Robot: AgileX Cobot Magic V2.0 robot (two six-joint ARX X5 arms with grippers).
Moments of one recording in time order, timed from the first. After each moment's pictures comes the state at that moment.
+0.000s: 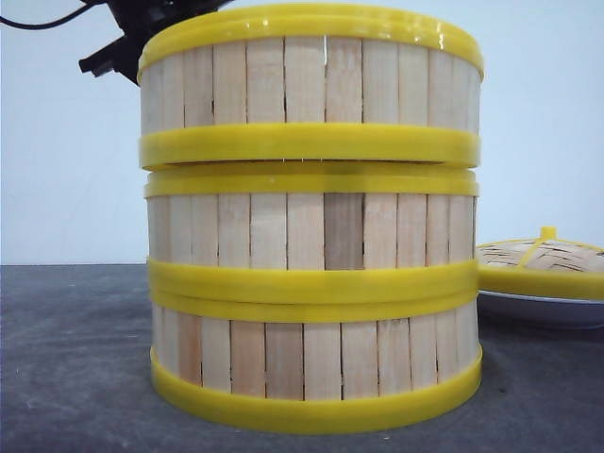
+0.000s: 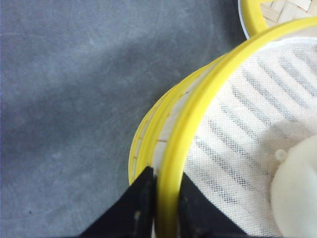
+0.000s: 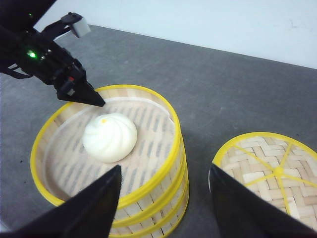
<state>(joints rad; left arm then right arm) -0.54 1.57 1.50 -0.91 0.14 -0.12 0.73 0.64 1.17 -0.91 0.11 0.21</state>
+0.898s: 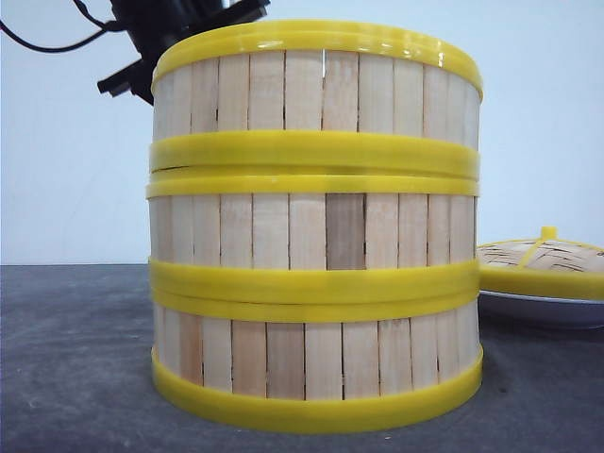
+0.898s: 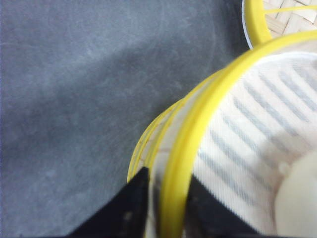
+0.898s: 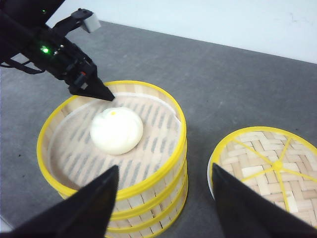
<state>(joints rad) -0.53 1.64 1.51 -0.84 0.15 -0.12 0.73 0.64 1.17 -0.93 0.11 0.21</state>
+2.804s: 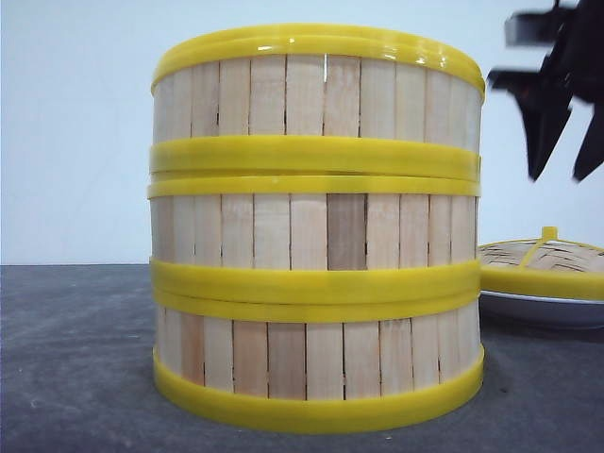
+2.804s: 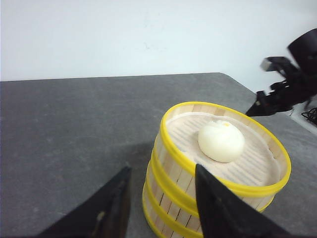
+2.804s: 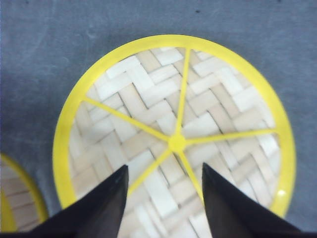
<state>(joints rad) -0.51 0.30 0.95 -0.83 0.05 -0.18 0.18 1.46 1.17 -0.66 0.02 0.17</state>
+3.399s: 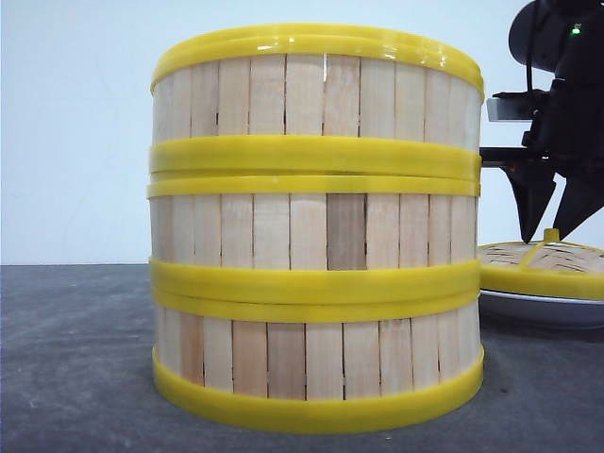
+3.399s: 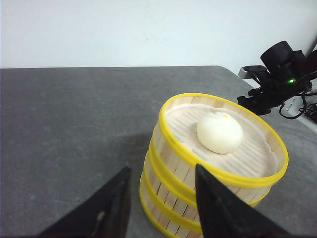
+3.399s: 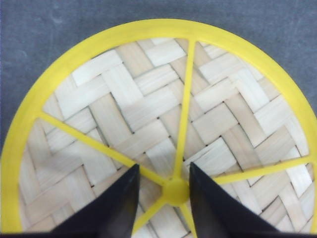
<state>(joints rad) -0.51 0.29 0.95 -0.87 0.06 -0.20 0.16 1.63 1.17 -0.56 0.02 0.16</state>
